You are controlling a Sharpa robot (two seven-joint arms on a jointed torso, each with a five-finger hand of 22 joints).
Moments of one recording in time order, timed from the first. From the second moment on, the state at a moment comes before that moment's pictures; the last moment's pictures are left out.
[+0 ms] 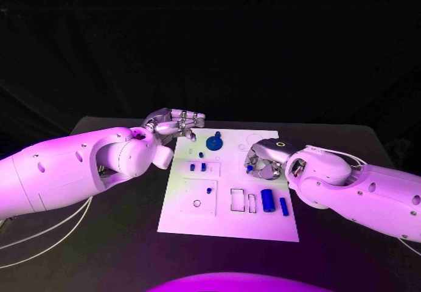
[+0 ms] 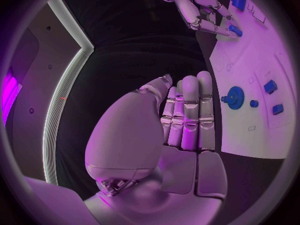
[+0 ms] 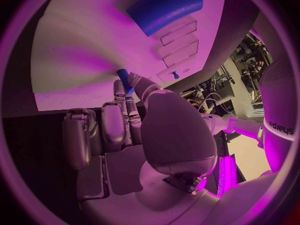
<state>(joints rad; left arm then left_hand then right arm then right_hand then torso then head) 1.18 -0.93 0.02 1.60 -0.06 -0.32 0.17 1.47 -0.17 0.35 0.15 0.17 1.04 0.17 0.12 0.10 1.13 0.09 0.26 0.23 1.20 0.01 0.96 0.49 0.18 1.05 0.11 0.85 0.67 1.18 -0.73 -0.12 1.55 -1.67 -0.23 -0.20 1.38 -0.10 0.37 -0.01 0.21 1.17 0.11 0.10 0.13 1.17 0.05 0.22 0.11 1.46 -0.02 1.27 1.09 0.04 1.47 0.09 1.45 1.31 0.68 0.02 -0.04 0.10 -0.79</state>
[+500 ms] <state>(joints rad) 1.18 -0.93 0.02 1.60 -0.06 -0.32 0.17 1.47 -0.17 0.35 0.15 0.17 1.04 0.17 0.12 0.10 1.13 0.10 0.26 0.22 1.20 0.01 0.96 0.49 0.18 1.05 0.11 0.85 0.67 1.20 -0.78 -0.11 1.63 -1.67 -0.30 -0.20 1.38 -0.10 0.38 -0.01 0.21 1.18 0.11 0.10 0.14 1.19 0.05 0.22 0.12 1.47 -0.02 1.27 1.10 0.04 1.47 0.09 1.46 1.31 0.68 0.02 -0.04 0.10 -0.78</state>
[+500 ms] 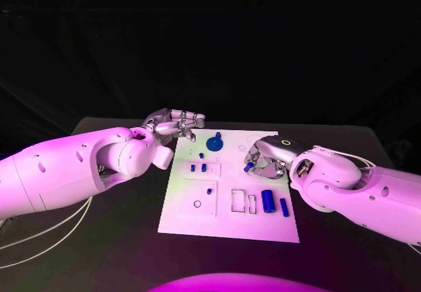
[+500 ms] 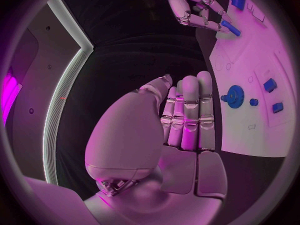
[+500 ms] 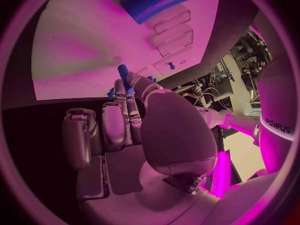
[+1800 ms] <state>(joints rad) 1.18 -0.91 0.02 1.58 -0.06 -0.31 0.16 1.47 -0.17 0.35 0.15 0.17 1.04 0.17 0.12 0.10 1.13 0.10 0.26 0.23 1.20 0.01 0.96 0.49 0.18 1.05 0.11 0.85 0.67 1.09 -0.56 -0.13 1.66 -1.59 -0.36 -0.13 1.38 -0.09 0.38 -0.01 0.21 1.18 0.11 0.10 0.14 1.19 0.05 0.21 0.11 1.47 -0.02 1.27 1.10 0.04 1.47 0.09 1.46 1.31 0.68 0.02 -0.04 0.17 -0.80</state>
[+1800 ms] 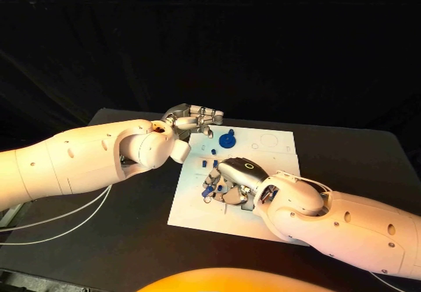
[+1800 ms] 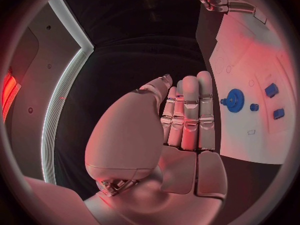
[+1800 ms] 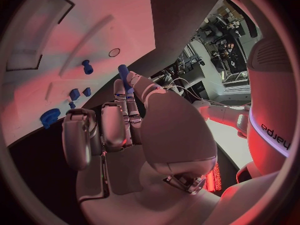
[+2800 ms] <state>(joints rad) 1.18 -0.91 0.02 1.58 -0.06 -0.31 0.16 1.47 -0.17 0.35 0.15 0.17 1.04 0.17 0.12 0.10 1.13 0.10 0.26 0.23 1.20 0.01 0.96 0.49 0.18 1.05 0.11 0.85 0.67 1.08 -0.53 -0.13 1.61 -1.66 -0.26 -0.16 1.38 -0.09 0.38 -0.01 0.20 1.18 0.12 0.09 0.14 1.19 0.05 0.21 0.11 1.47 -0.02 1.27 1.10 0.04 1.47 0.09 1.46 1.31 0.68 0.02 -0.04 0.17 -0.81</state>
